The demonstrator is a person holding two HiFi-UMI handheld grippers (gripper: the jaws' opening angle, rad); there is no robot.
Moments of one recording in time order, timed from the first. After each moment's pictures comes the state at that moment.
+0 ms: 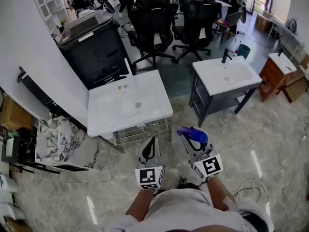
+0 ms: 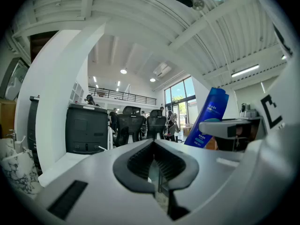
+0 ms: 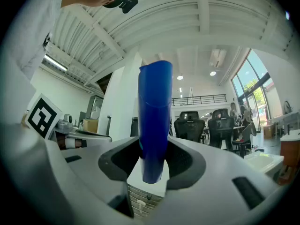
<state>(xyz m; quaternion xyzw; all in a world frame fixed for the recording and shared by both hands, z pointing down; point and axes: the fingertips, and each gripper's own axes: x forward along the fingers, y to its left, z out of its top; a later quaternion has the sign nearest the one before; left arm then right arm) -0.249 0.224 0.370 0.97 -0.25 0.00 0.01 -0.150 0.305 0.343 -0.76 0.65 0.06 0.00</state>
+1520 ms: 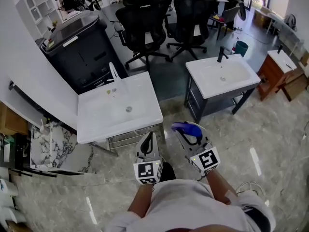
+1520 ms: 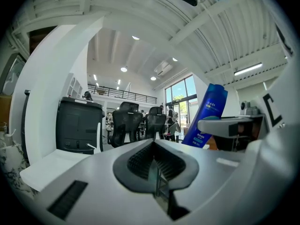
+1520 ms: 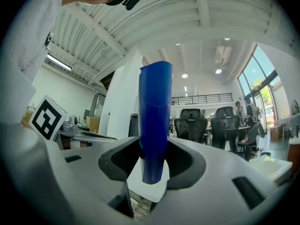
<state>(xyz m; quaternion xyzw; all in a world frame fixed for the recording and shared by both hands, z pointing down) -0.129 0.192 0.393 0.97 -0.25 0.00 0.01 -0.045 0.265 0.360 -0.73 0.68 0.07 -0.01</state>
